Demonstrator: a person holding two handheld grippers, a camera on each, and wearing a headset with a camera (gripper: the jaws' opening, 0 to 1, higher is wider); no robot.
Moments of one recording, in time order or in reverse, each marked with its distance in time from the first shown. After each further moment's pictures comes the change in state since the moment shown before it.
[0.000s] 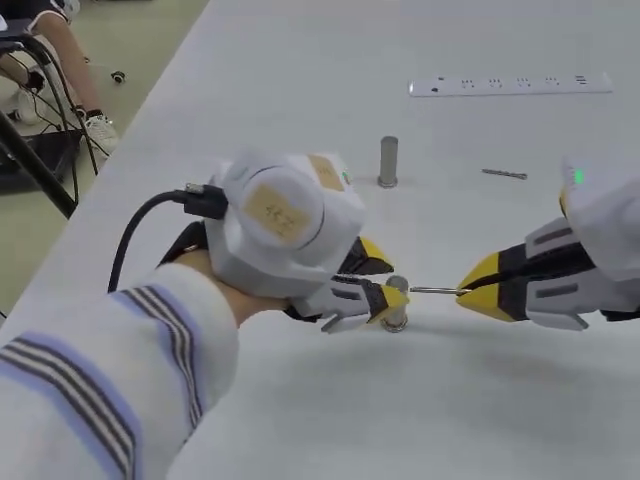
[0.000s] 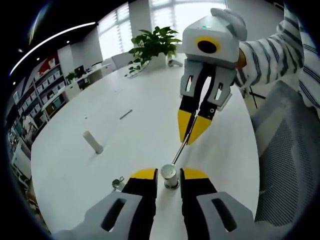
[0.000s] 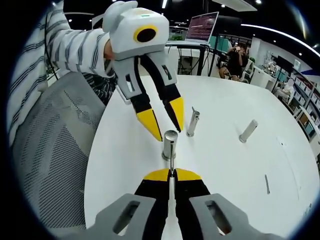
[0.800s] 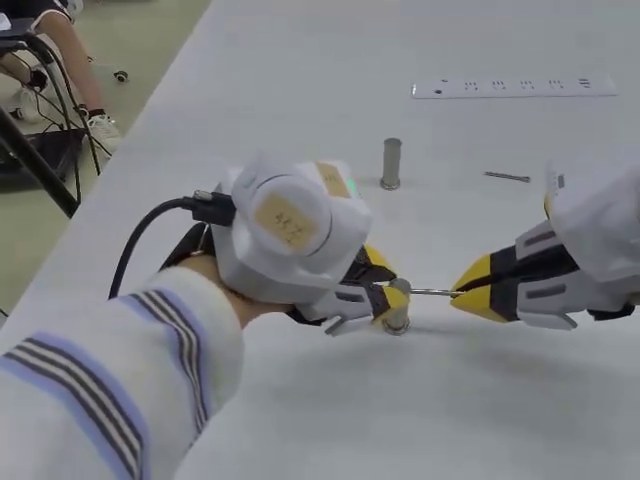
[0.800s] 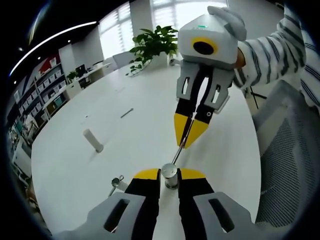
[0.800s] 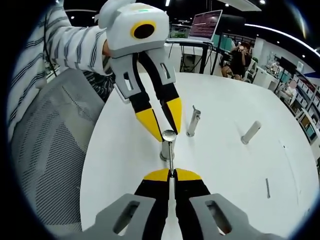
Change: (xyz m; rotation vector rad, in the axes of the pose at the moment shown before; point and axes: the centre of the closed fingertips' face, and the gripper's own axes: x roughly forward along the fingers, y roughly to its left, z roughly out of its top) left arm 0.001 0.003 -0.003 -0.011 0.004 0.013; right arm 0.011 -0.004 0.001 -0.024 0.022 0.017
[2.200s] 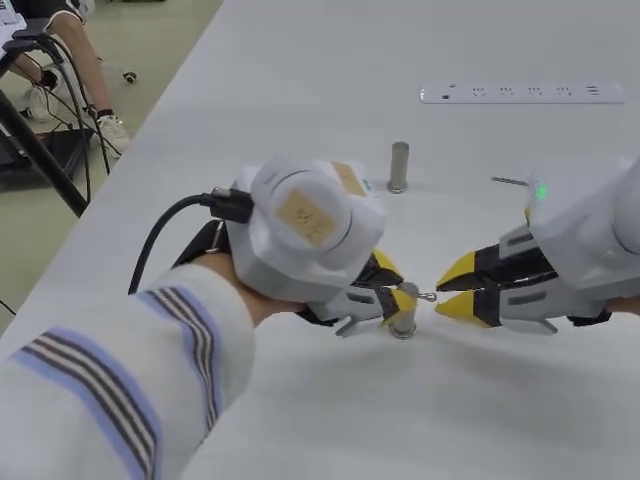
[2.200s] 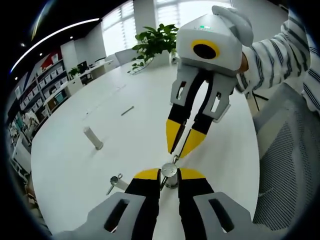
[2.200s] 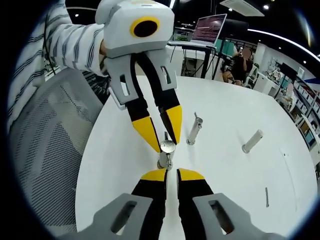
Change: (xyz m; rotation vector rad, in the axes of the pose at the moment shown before) left arm 0.000 -0.003 0.000 -0.024 0.017 0.005; right arm 0.009 -0.004 0.009 -0.034 -0.035 -0.008
